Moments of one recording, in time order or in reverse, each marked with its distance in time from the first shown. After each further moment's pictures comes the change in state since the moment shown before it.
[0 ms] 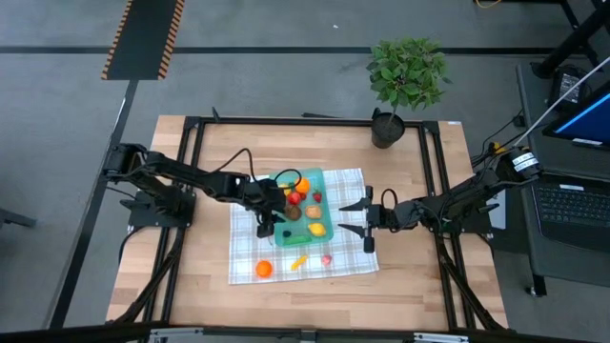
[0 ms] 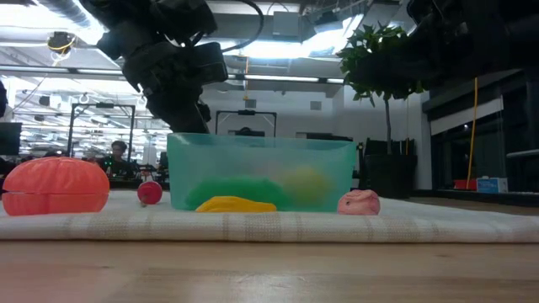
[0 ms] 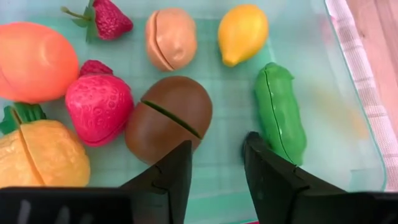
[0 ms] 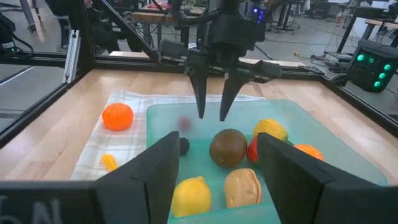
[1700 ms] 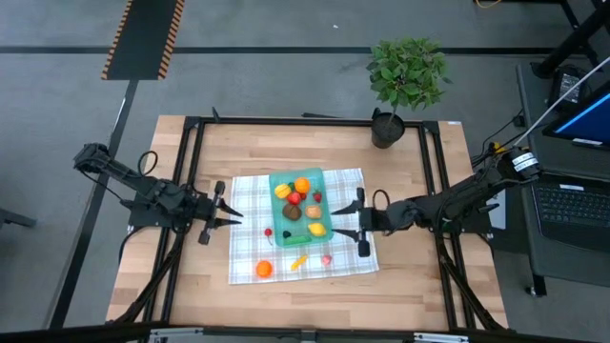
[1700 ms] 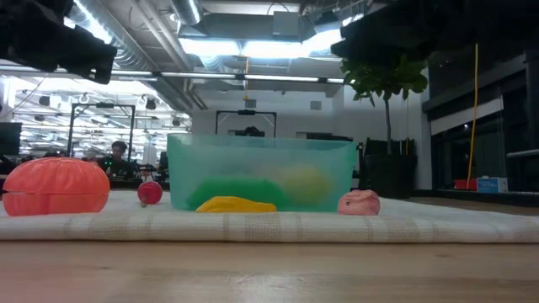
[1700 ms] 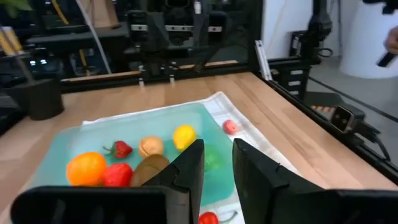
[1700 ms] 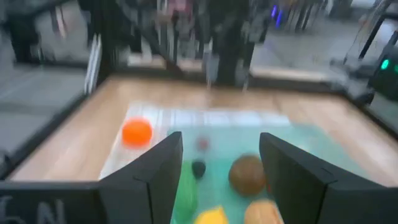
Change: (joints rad) left arm -0.415 -1.151 -0.640 0.231 -0.368 0.164; right arm 0.007 0.000 0.153 -0.163 -0.061 -0.029
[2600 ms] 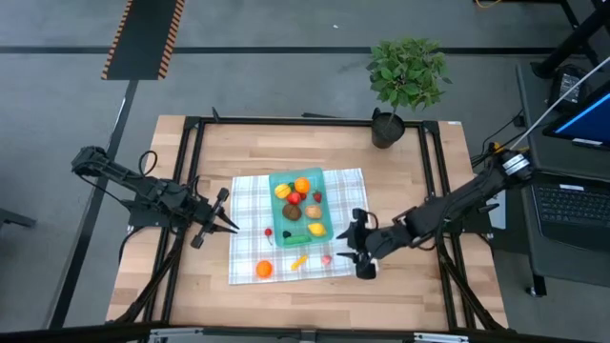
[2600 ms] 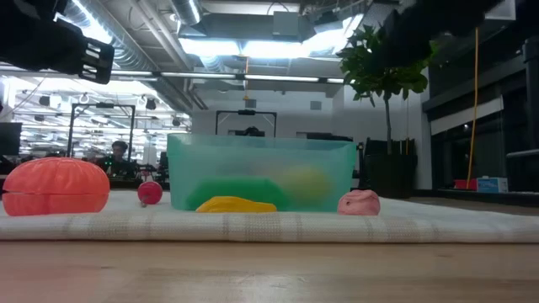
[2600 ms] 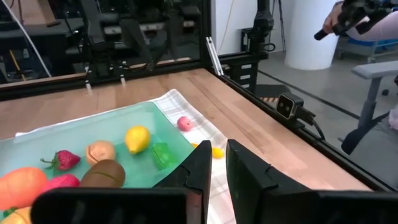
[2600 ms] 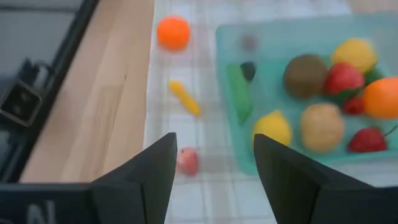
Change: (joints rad) left arm 0.059 -0.003 -0.009 -0.011 0.270 0.021; right arm 0.149 0.089 0.400 -0.878 0.000 0.345
